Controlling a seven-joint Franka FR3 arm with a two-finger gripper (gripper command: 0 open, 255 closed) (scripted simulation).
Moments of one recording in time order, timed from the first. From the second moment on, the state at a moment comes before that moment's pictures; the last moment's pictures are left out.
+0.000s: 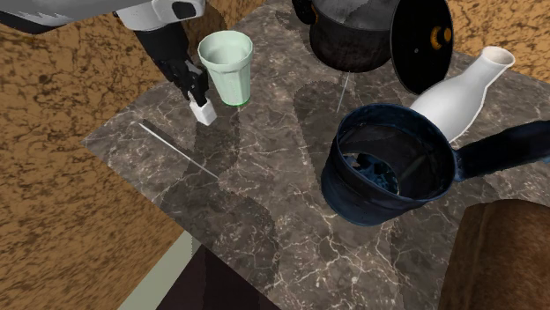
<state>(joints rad) 0.25 0.25 0.55 -1.90 -0.22 2.01 0.97</state>
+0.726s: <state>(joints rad) 0.24 0.19 0.56 -1.82 -0.18 1.88 0.94</state>
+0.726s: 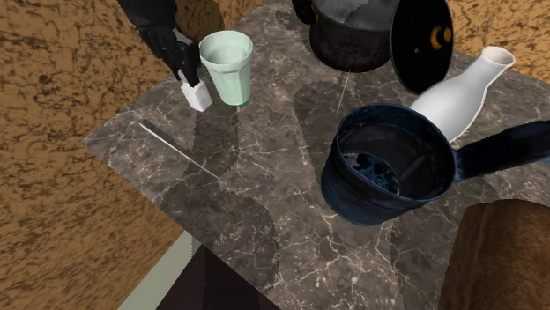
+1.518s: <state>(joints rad) 0.24 0.16 0.57 -1.69 -0.16 1.73 0.92</state>
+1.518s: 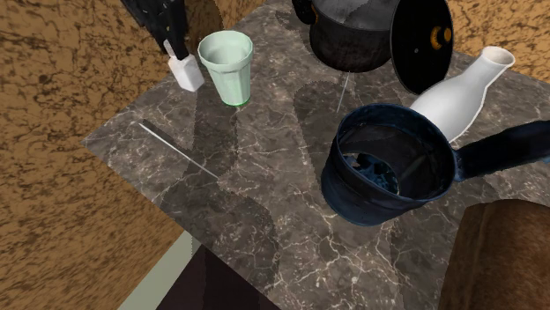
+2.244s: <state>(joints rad) 0.25 0.17 0.57 -1.53 -0.16 1.58 0.91</state>
